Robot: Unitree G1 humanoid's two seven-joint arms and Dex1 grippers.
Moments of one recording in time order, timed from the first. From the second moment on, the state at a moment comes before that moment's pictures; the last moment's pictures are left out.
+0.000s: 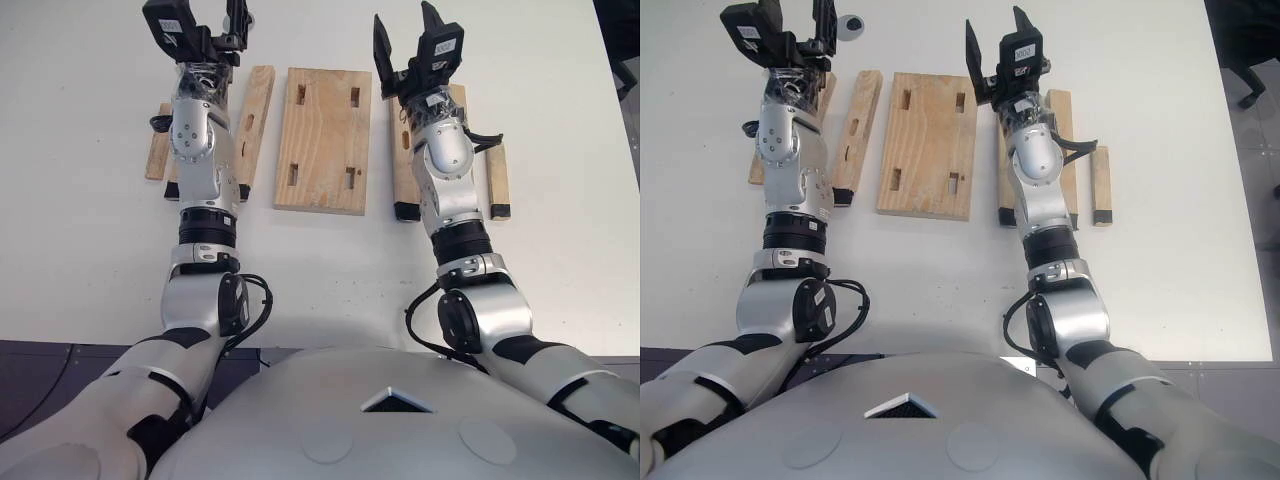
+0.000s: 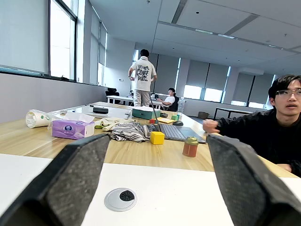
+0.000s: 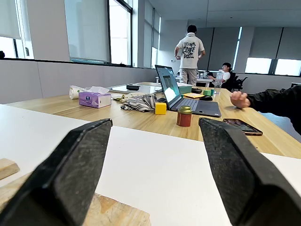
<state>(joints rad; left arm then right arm) -0.52 0.08 0.18 0.58 -0.20 -0.33 -0.18 -0.48 0.03 0.02 0.58 -0.01 -0.36 0.11</state>
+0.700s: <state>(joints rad) -0.46 0.07 0.16 0.54 -0.20 -0.33 -0.18 -0.40 -0.01 0.00 0.43 0.04 -0.25 0.15</state>
